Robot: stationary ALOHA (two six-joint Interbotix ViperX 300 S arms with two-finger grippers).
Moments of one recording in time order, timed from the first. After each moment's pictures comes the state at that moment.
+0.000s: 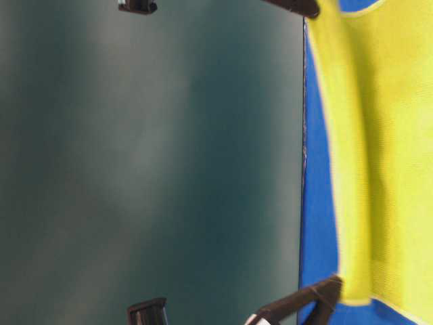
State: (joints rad) left arm 0.21 -0.11 0.98 -0.02 -0.27 0.01; right arm -0.34 -0.31 1.01 0.00 0.09 0.13
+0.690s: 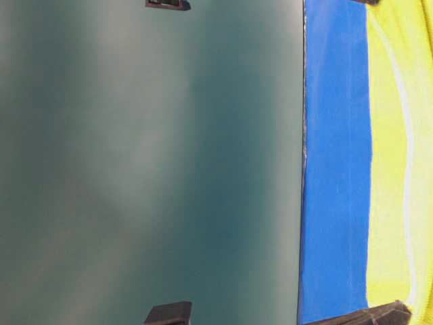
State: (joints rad) left arm 0.02 -0.07 0.98 -0.02 -0.23 -0.07; right arm -0.14 -0.22 1.03 0.00 0.01 0.27
